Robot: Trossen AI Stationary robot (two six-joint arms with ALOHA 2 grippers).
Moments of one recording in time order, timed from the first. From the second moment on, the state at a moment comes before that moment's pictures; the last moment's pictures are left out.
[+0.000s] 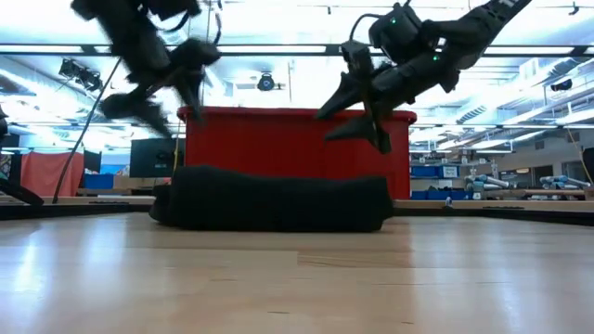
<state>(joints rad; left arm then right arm) 0.06 1.14 0.77 -0.64 -0.22 -1.18 -0.27 1.53 0.82 0.20 -0.30 0.67</state>
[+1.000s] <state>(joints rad) 0.06 1.55 0.43 0.73 0.01 -1.35 -0.13 1.80 0.81 0.36 -0.25 0.76</state>
